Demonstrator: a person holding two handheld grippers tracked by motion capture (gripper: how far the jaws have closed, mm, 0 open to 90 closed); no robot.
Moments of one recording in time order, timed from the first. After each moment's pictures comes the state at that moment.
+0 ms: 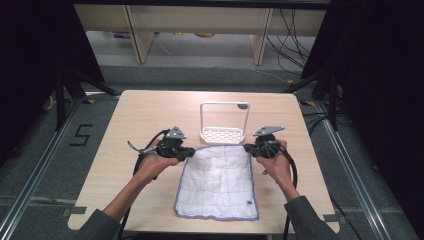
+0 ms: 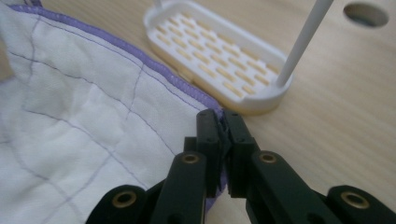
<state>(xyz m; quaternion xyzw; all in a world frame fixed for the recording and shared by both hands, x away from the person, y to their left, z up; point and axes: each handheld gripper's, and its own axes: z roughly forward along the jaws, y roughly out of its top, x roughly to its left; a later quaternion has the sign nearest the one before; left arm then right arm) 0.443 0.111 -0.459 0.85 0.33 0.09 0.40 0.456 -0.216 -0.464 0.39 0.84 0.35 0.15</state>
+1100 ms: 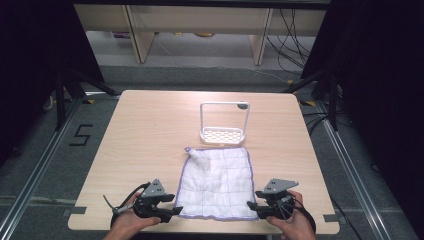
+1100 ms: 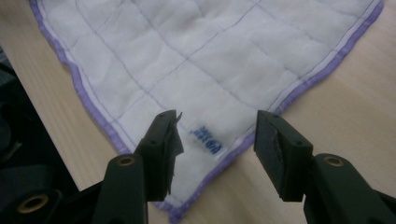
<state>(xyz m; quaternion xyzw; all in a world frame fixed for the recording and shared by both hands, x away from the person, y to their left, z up) 0.301 0.152 -0.501 0.86 0.32 0.05 0.40 0.299 -0.231 -0.483 0.35 0.87 0.34 0.10</state>
